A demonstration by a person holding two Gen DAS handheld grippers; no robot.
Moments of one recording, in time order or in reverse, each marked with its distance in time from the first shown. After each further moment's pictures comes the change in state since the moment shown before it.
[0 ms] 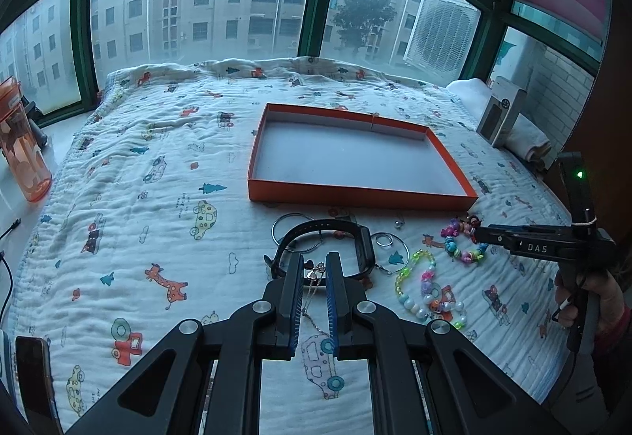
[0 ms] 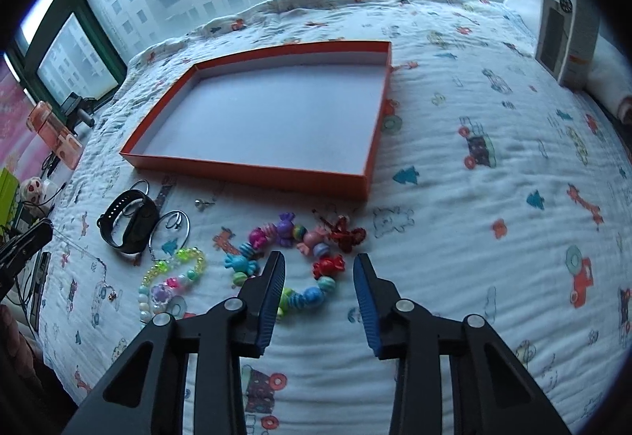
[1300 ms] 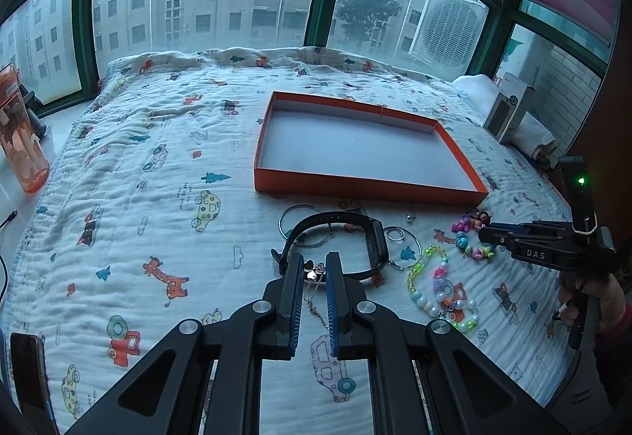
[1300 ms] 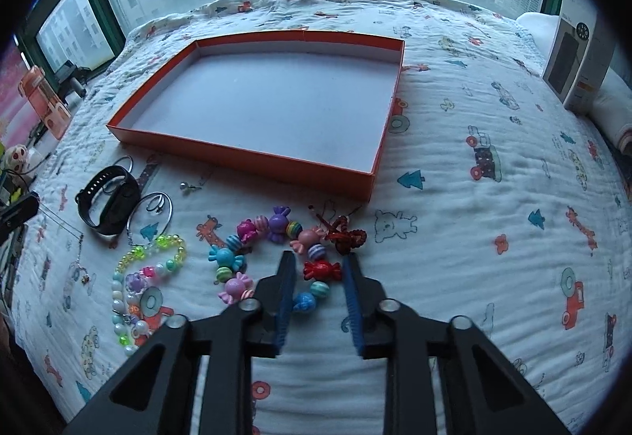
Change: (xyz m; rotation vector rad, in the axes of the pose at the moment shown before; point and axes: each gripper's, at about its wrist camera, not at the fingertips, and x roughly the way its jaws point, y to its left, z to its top) left arm 0.013 0.009 -0.003 -0.020 0.018 0.003; right arm 0.013 0.009 0.001 -0.098 0.019 -0.081
